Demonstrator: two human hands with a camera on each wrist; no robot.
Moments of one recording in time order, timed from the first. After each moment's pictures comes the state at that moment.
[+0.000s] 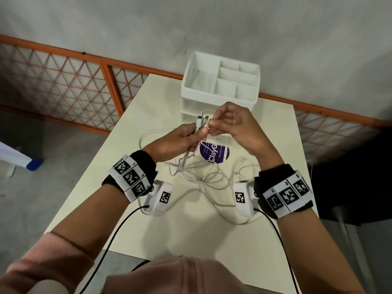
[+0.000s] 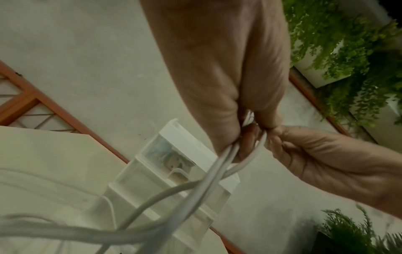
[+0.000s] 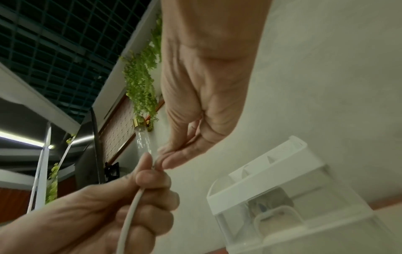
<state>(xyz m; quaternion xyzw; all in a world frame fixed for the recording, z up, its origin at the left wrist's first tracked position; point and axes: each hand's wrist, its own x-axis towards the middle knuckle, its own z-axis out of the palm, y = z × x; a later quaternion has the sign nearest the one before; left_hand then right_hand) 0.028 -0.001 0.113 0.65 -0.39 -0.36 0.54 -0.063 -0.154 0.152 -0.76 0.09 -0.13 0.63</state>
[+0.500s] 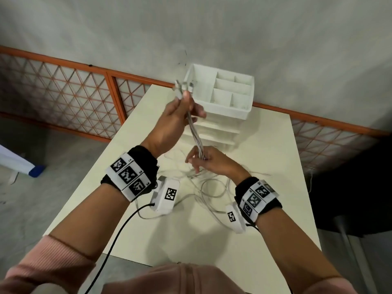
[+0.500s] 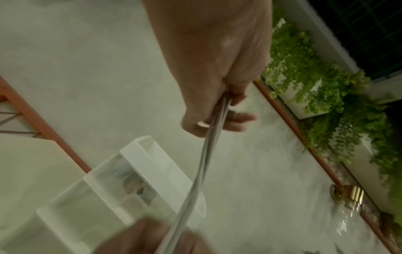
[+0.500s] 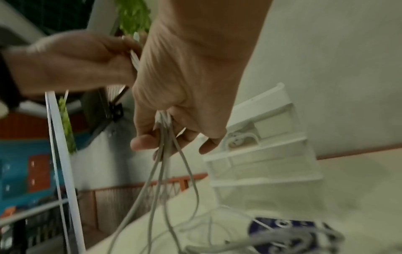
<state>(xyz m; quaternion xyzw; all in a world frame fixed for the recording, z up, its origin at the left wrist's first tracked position) 0.019 -0.009 0.163 0.58 -0.32 -0.22 0.72 -0.064 -0.137 0.084 -0.85 0.05 0.06 0.52</state>
